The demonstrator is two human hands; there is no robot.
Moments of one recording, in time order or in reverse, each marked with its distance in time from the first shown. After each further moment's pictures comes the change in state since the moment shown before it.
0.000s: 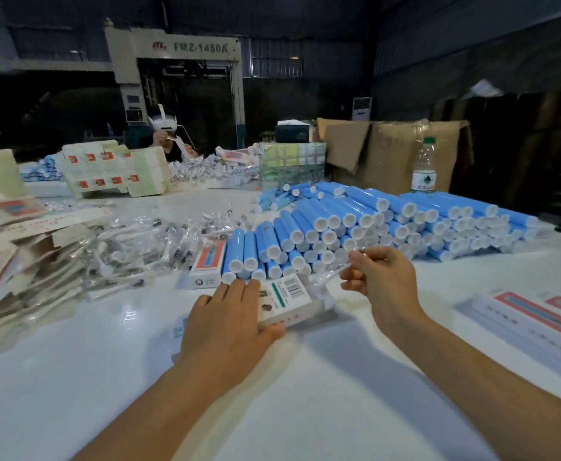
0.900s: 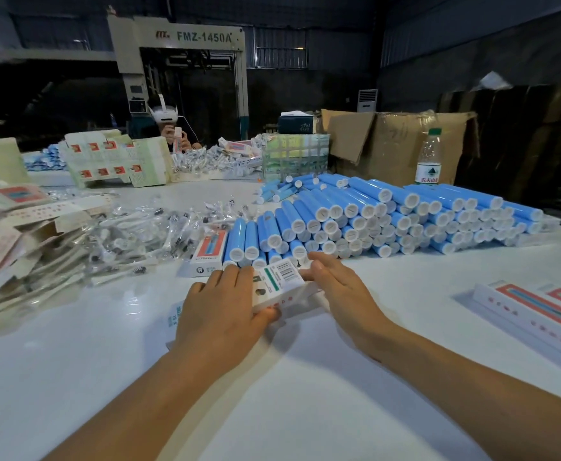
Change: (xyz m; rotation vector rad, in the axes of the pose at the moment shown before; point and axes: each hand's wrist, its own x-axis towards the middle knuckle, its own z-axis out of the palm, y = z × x) left_hand 0.001 -0.005 0.006 -0.034 0.106 -0.049; right_hand -0.040 0.020 0.023 -0.375 -0.425 0.017
